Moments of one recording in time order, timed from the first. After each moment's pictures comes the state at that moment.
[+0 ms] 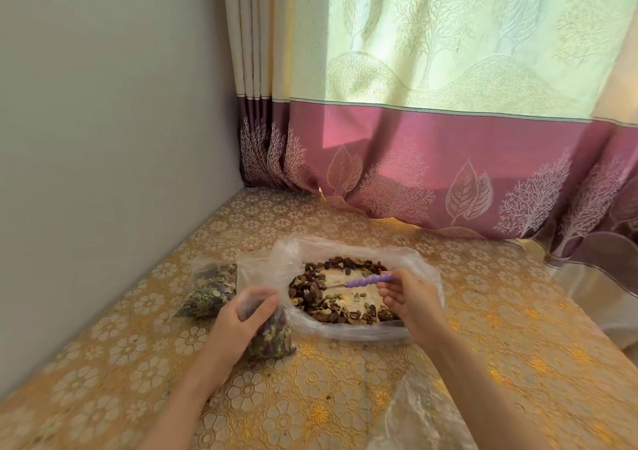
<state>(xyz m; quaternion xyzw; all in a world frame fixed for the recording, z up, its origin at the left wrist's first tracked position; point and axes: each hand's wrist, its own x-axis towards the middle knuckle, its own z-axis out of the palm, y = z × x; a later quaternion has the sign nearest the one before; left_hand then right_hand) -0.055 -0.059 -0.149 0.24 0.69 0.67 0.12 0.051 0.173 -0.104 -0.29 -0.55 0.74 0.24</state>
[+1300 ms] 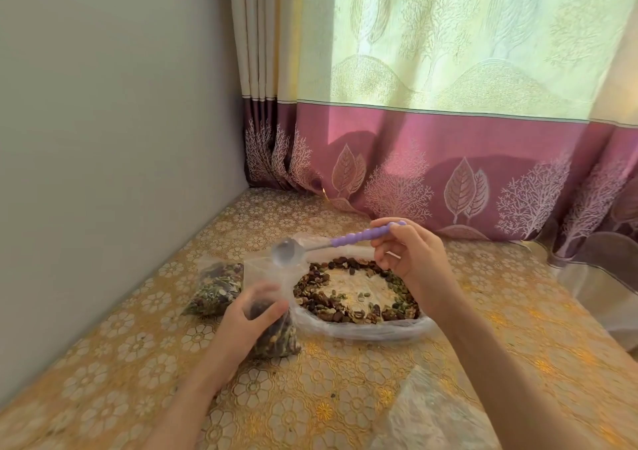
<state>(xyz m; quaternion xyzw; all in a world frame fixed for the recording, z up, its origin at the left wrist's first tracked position) -0.053 -0.060 -0.145 0.24 0.71 0.65 0.11 0.057 0.157 -0.048 -0.02 -0.63 0.72 0.29</state>
